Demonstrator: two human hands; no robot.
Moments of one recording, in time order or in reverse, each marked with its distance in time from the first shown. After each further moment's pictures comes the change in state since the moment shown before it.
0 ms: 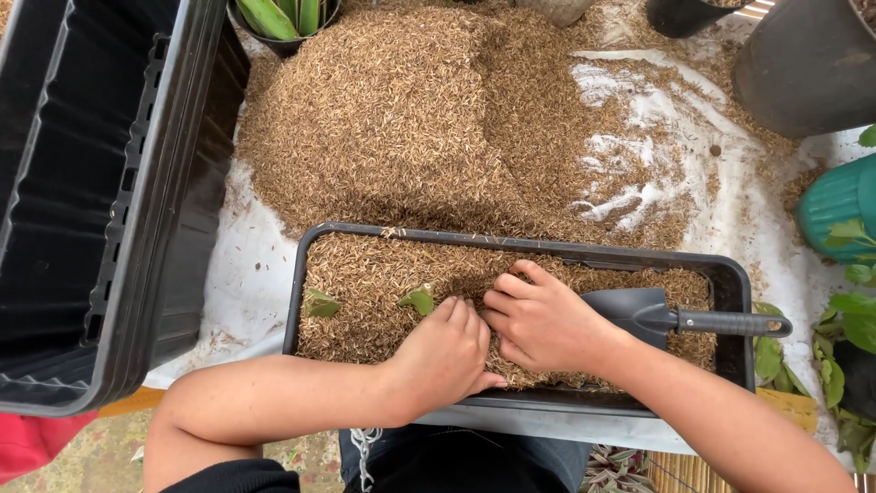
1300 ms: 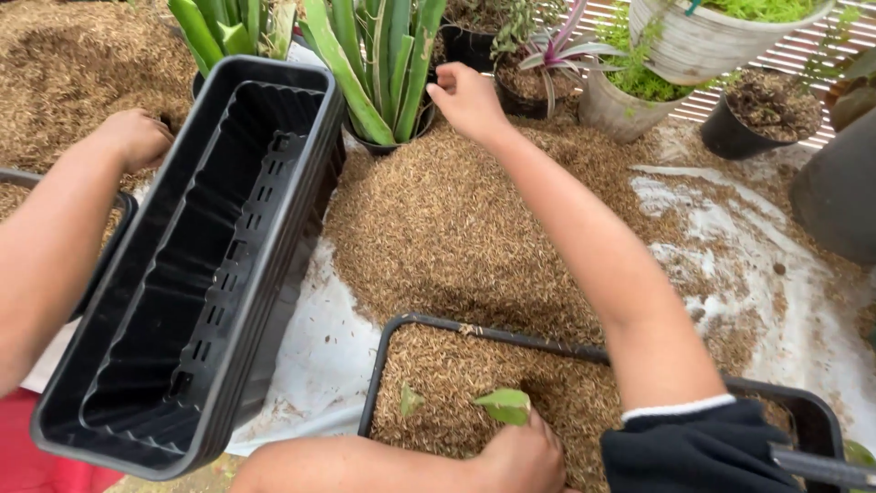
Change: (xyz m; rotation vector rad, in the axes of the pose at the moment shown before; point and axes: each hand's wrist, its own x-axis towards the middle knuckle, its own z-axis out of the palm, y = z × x) left_hand 0.034 0.021 0.038 -0.289 -0.261 0.090; right_hand 0.342 0.259 -0.012 0.780 0.457 0.795
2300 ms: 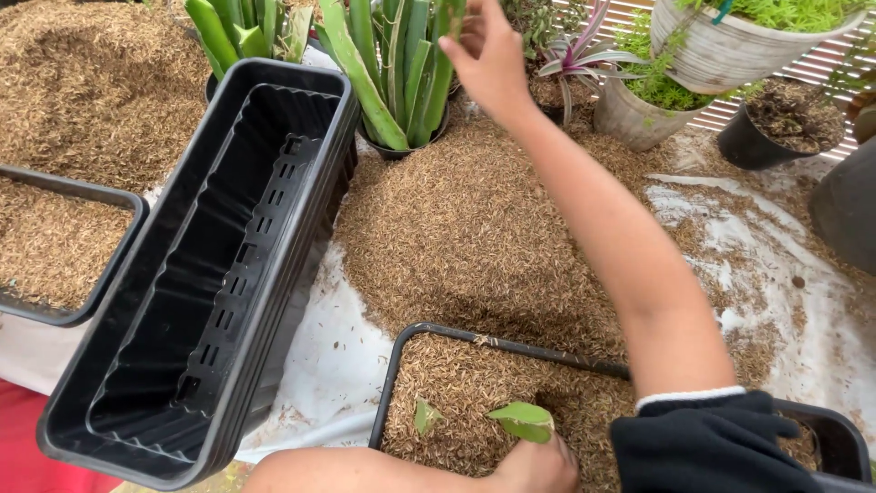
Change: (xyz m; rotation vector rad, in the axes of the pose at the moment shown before) left_hand 0.015 -0.001 0.032 0.035 0.101 0.007; right_hand 0.039 -0.014 -0.013 0.217 0.314 -0.422
